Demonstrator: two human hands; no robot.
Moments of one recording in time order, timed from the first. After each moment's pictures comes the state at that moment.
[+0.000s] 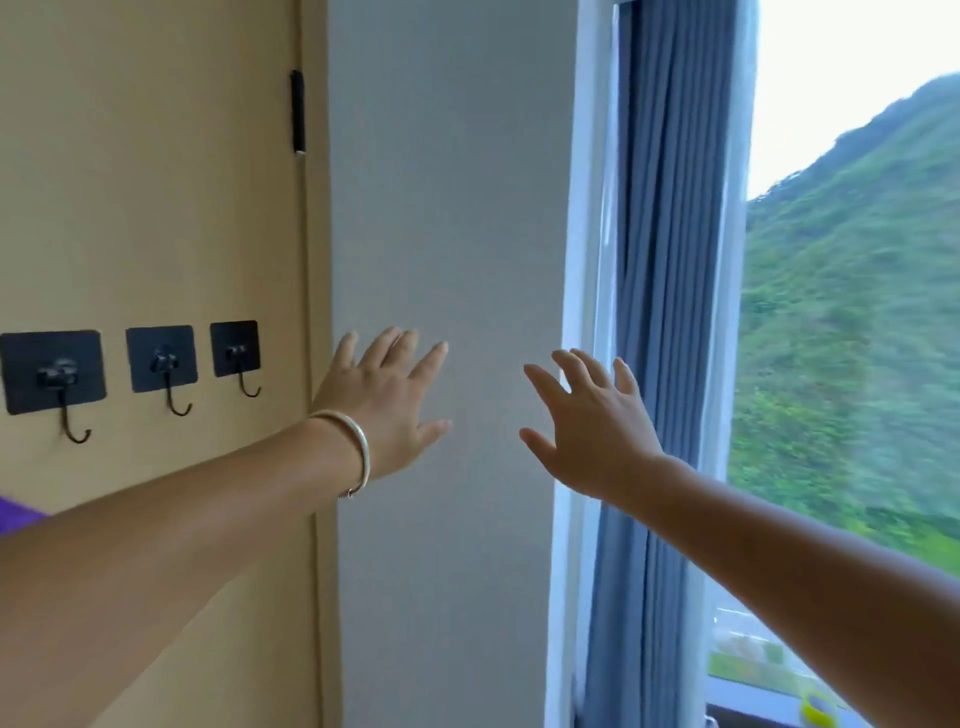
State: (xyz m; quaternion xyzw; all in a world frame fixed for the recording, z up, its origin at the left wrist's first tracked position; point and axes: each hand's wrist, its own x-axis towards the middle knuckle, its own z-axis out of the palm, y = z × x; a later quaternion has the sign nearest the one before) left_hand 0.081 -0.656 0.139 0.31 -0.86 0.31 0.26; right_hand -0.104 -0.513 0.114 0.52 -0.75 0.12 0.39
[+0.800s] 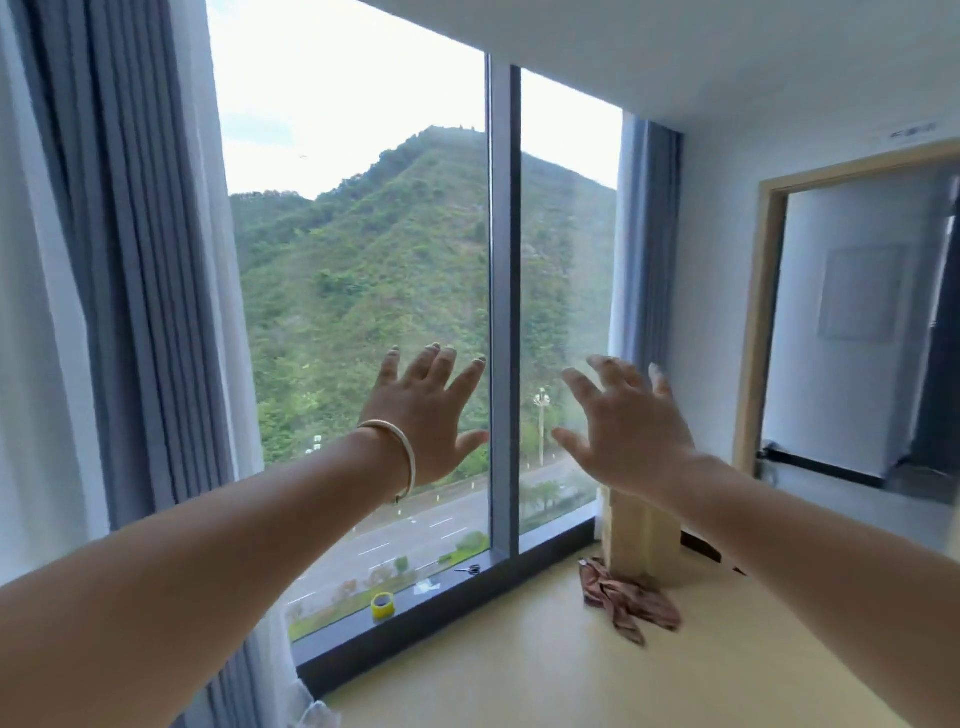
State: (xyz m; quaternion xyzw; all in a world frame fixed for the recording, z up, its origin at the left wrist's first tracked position) left_hand -0.234 -0.210 0.114 -0.17 -0.92 0.14 0.34; right_hand -0.218 0.020 0.096 0.09 -0.93 -0.04 0.36
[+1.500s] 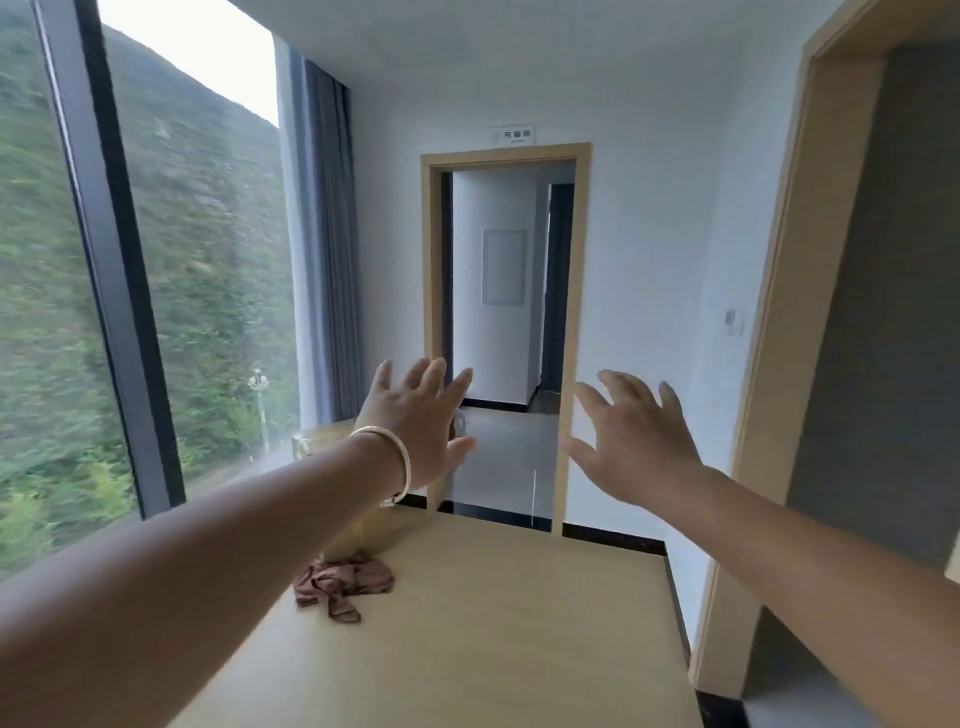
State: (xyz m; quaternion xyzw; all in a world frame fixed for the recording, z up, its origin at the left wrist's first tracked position) left_hand -0.306 0.211 0.055 -0.47 -0.82 0.04 0.32; right_hand -0.128 0.385 0.044 -0.27 -0.92 -0.15 0.25
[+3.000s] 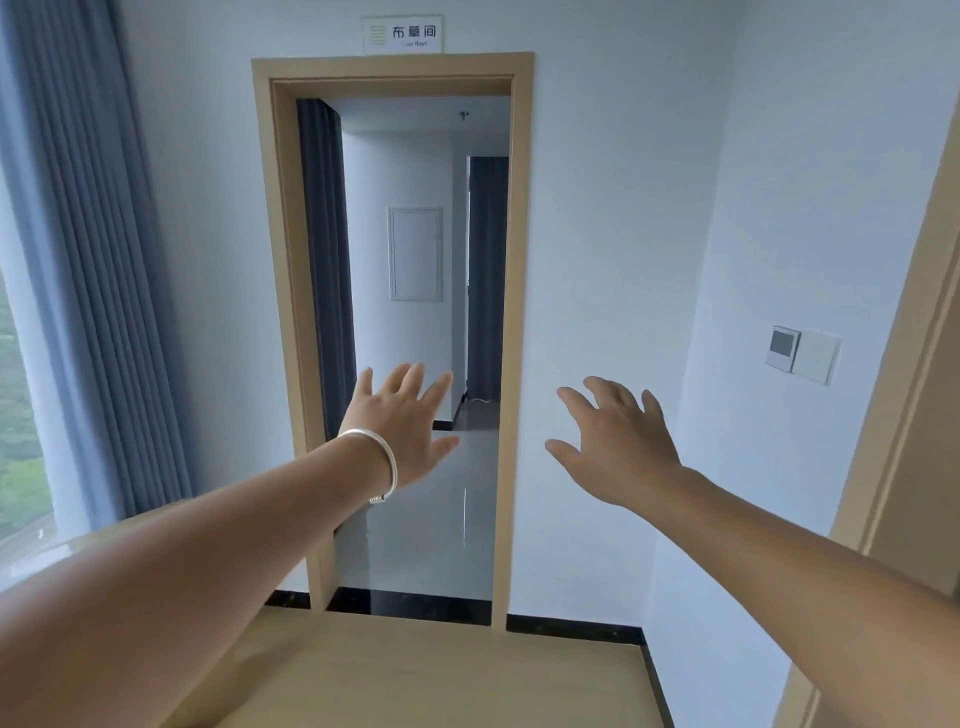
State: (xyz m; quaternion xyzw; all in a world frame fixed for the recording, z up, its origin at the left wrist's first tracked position) left_hand -0.742 0.838 0.030 -0.52 -0.79 0.01 0.31; right_hand -0.527 0.973 0.023 -0.37 -0.89 -0.13 0.22
